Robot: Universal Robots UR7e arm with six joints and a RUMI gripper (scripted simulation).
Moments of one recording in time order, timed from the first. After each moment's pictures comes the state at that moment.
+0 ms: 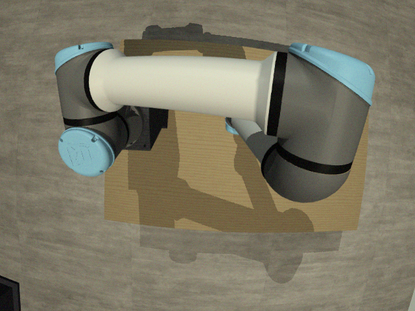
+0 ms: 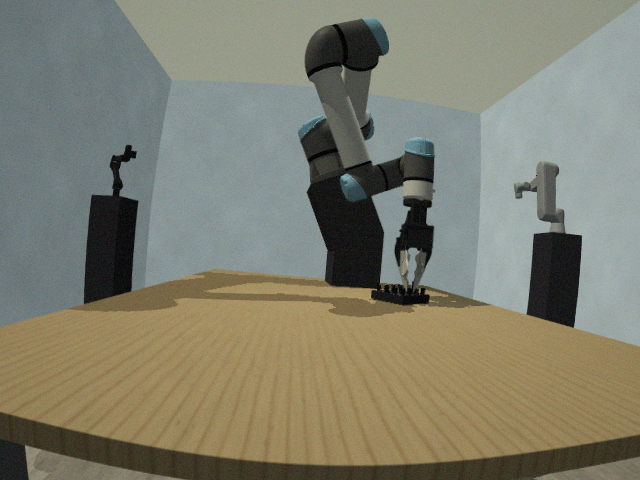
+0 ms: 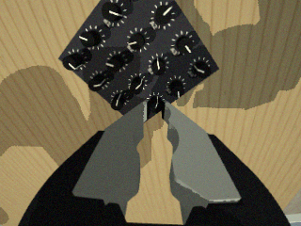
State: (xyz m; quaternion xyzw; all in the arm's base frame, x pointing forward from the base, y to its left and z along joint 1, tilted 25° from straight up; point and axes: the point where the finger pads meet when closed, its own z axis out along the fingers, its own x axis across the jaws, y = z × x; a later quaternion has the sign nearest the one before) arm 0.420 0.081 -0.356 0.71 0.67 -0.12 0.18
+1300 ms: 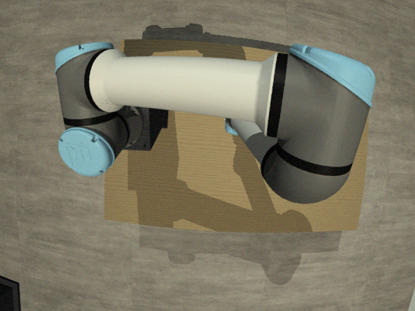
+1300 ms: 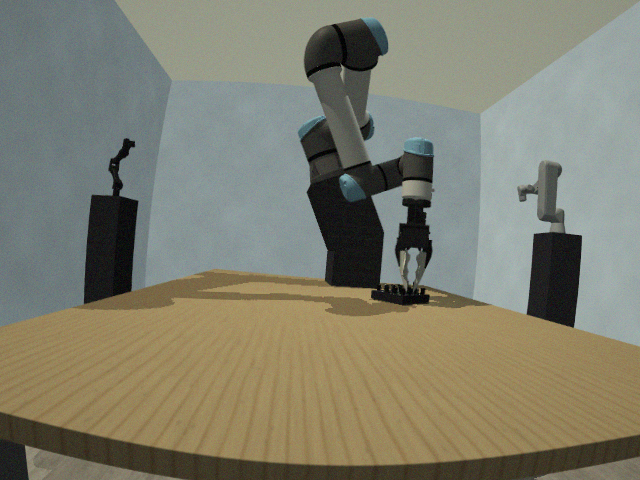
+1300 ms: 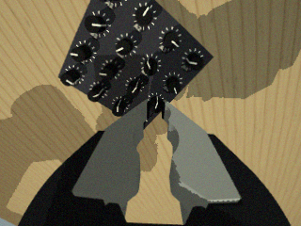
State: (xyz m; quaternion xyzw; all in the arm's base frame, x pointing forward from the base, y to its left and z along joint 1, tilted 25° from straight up) arm 0.421 0.082 -0.356 0.77 0.60 -0.10 0.19
